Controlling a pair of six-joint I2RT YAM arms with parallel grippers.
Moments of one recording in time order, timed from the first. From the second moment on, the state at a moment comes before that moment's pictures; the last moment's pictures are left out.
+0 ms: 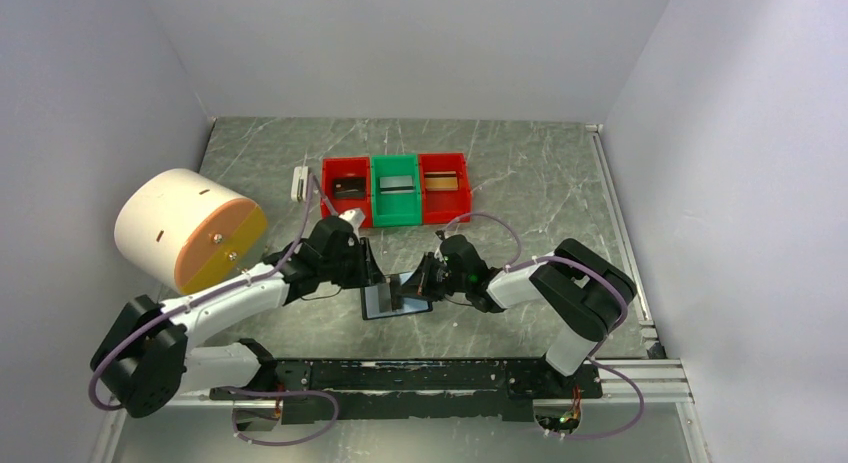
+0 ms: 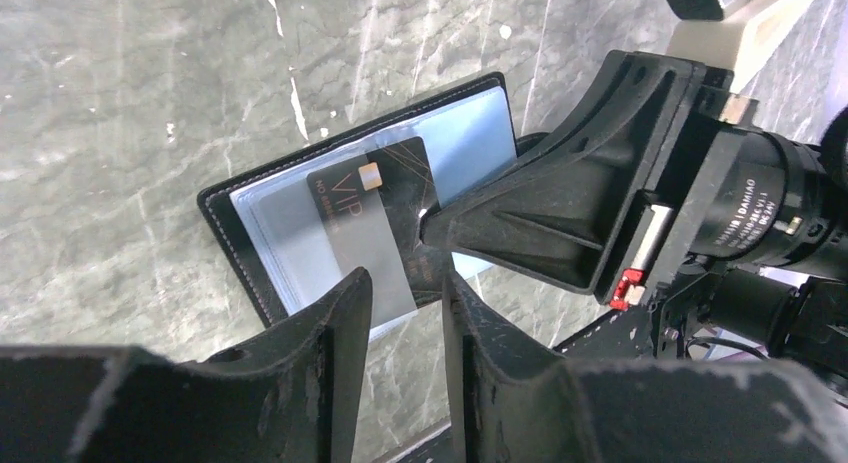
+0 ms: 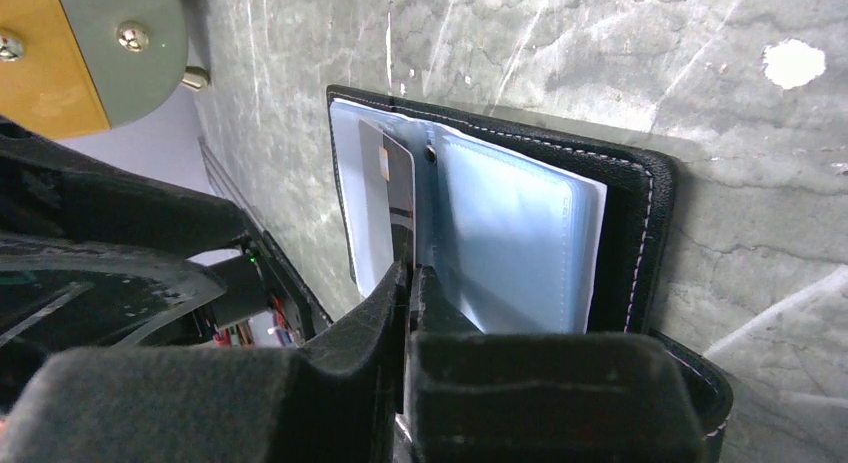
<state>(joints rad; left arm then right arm) -0.70 1.18 0.60 -0.20 0.12 -0.74 0.79 1.68 0.49 0.57 -0.32 1.08</state>
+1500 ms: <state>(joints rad) -0.72 1.31 0.52 -0.16 0.14 -0.79 0.79 1.75 0.47 0.70 -0.36 1.11</state>
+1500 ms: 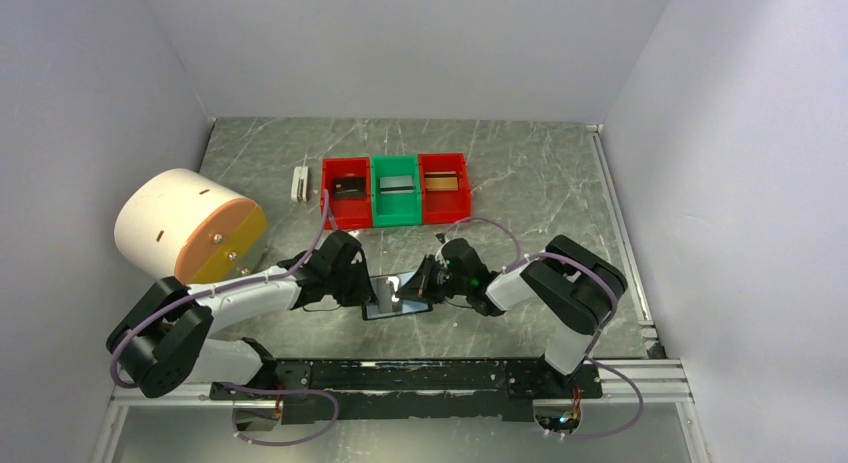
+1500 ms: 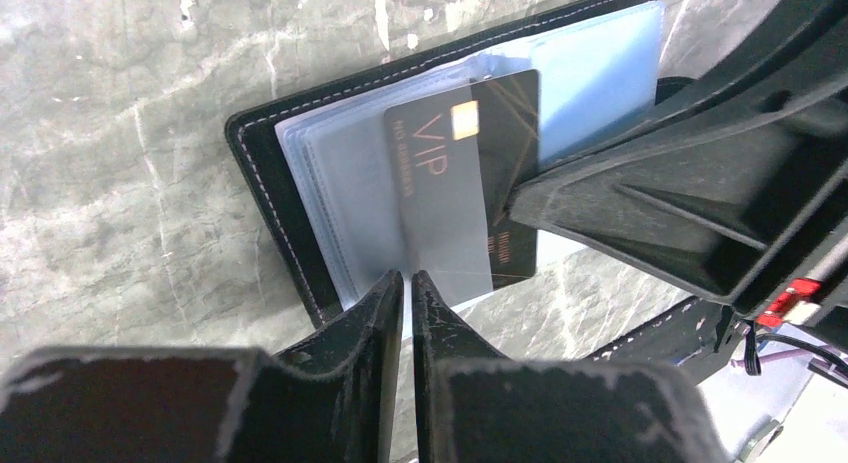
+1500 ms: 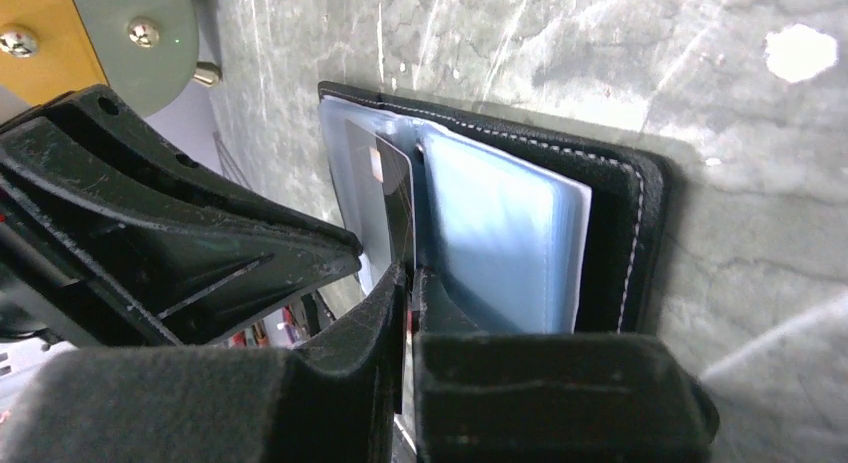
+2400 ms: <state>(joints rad) -0.73 1.31 0.51 -0.16 0.13 -0.80 0.78 1.76 0.45 0.76 -0.37 1.16</state>
